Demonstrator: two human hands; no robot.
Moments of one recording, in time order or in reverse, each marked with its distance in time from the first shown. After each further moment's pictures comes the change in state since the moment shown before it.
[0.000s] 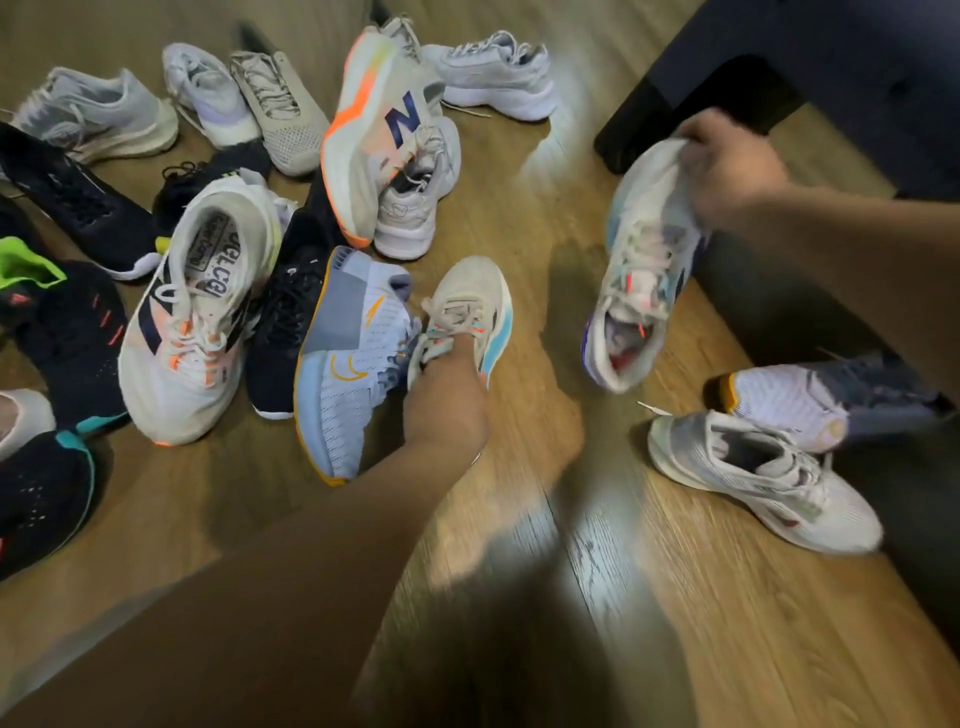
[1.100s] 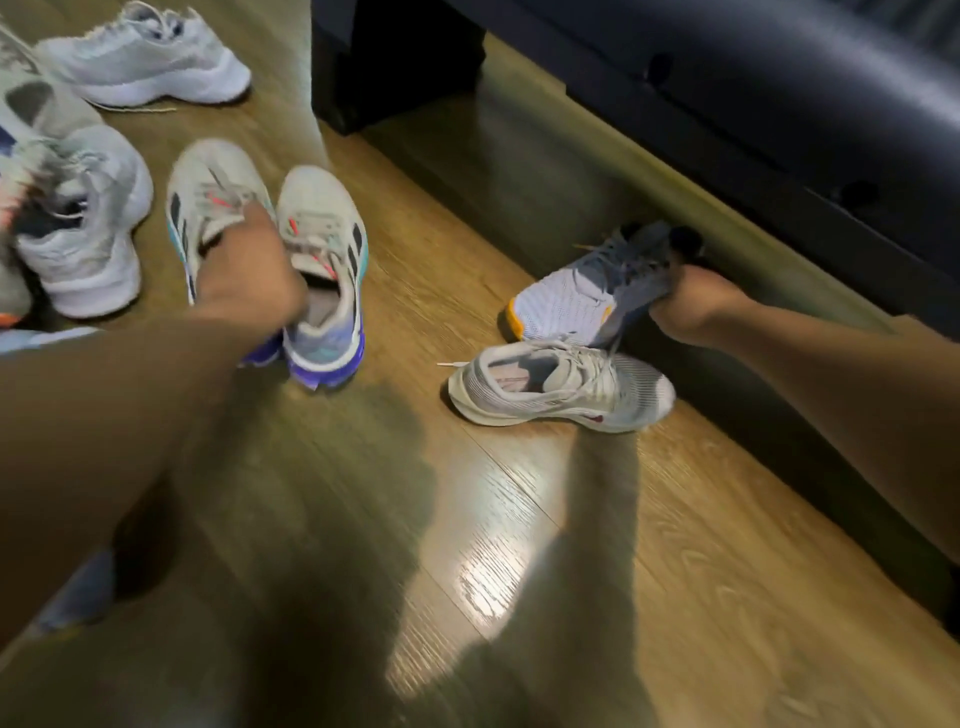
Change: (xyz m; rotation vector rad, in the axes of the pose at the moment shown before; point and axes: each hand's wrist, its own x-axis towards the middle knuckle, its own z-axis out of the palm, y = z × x) left_hand 0.142 0.096 0.041 0.288 0.101 0.326; right_hand -0.174 0.249 -0.040 -0.286 -0.239 0.480
